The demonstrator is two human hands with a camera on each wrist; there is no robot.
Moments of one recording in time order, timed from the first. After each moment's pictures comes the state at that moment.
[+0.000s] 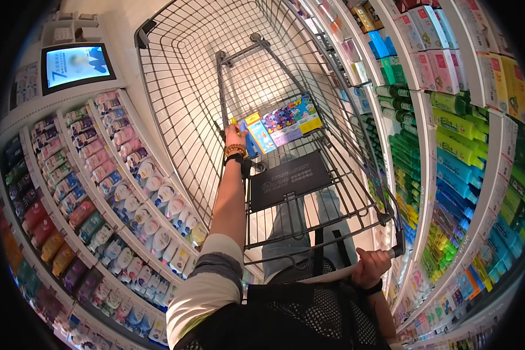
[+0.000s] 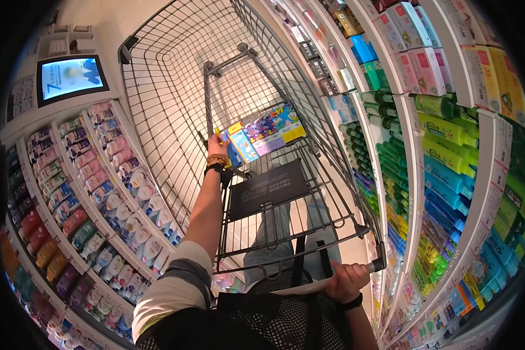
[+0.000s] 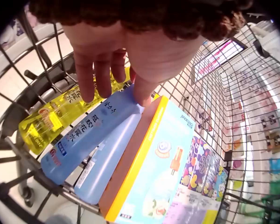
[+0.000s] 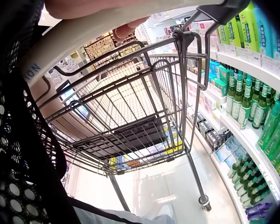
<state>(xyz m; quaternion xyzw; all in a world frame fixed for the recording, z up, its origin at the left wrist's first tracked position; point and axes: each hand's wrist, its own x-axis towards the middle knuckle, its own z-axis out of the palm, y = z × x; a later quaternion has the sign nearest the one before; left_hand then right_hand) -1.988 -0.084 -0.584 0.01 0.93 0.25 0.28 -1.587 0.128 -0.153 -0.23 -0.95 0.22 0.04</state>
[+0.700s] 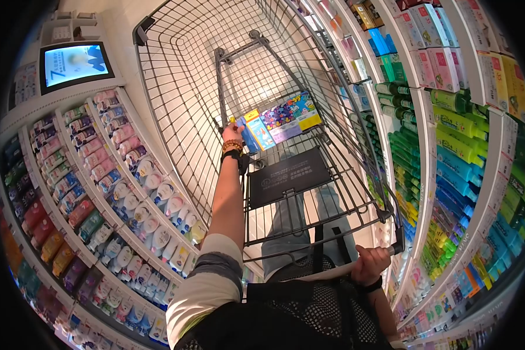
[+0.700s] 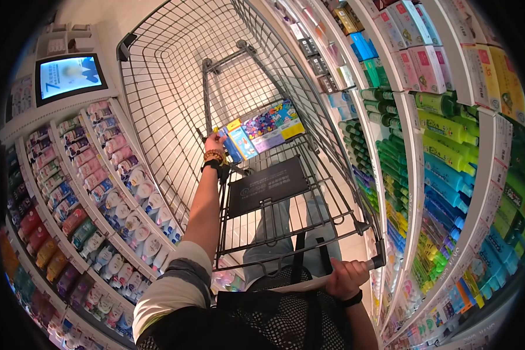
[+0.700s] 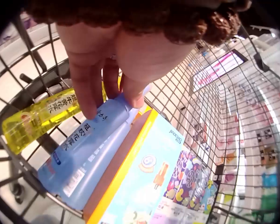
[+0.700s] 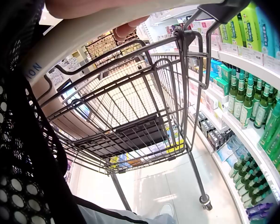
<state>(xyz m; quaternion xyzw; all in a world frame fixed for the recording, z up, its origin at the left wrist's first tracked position) -1.999 -0.084 -0.591 -0.13 0.85 0.36 0.36 -1.591 0.130 -0.153 -0.21 -0.95 0.21 0.05</state>
